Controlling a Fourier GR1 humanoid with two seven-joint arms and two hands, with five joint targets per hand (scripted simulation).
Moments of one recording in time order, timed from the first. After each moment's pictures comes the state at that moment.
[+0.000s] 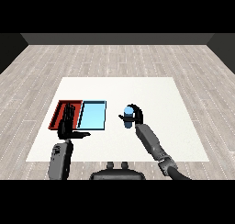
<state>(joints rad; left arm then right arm) -0.03 0.07 0.09 -1.64 0.12 -0.11 -0.35 -0.58 0.00 0.20 -0.73 -0.38 -0.36 -0.45</state>
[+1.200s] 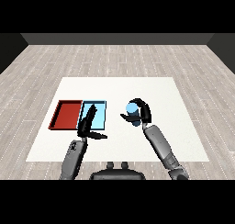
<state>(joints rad) -0.09 0.00 -0.14 -1.54 0.03 -0.06 -0.25 -0.42 -0.14 0.30 -1.39 -0.06 -0.43 -0.07</state>
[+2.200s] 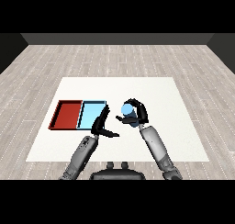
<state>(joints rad) -0.23 0.00 -0.34 -1.33 0.17 0.12 -0.24 -0.40 -0.04 0.26 -1.46 0.11 -0.31 -0.03</state>
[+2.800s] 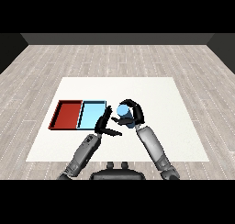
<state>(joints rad) -0.30 0.00 -0.39 -1.21 0.26 0.16 -0.28 -0.42 0.00 0.30 -1.46 0.10 -0.32 -0.03</state>
